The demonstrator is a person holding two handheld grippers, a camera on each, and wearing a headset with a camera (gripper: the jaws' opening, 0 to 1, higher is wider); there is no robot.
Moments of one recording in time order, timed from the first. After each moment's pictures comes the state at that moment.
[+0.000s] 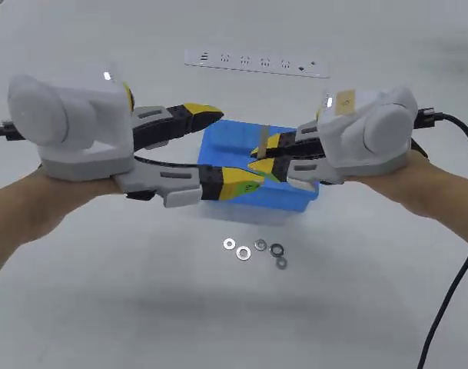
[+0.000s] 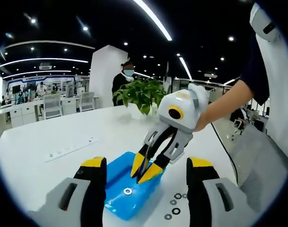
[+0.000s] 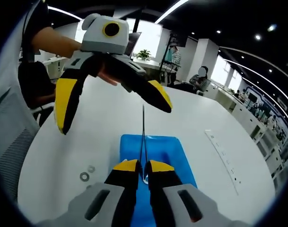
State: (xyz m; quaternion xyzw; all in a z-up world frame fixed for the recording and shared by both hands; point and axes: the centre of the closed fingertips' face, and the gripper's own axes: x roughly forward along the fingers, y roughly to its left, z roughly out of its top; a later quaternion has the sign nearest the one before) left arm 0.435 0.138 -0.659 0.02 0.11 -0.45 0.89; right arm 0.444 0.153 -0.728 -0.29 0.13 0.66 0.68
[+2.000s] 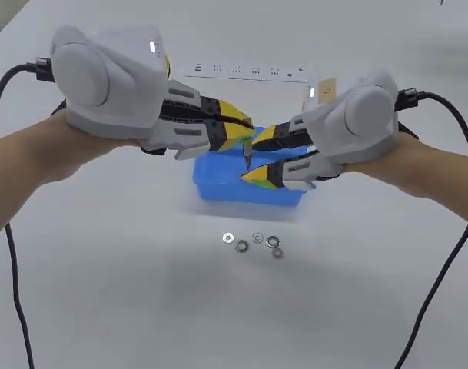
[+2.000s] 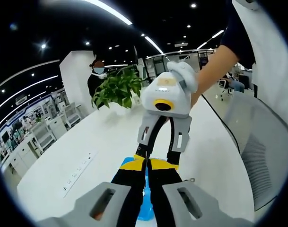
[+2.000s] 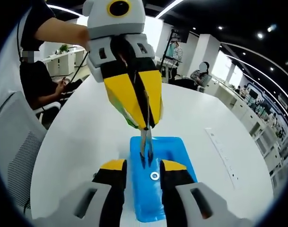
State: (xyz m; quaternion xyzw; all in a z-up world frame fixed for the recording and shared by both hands) left arm 0.415 0.126 -0.633 0.21 0.10 -0.52 0.83; right arm 0.422 0.142 -0.707 -0.29 0.16 0.65 0.69
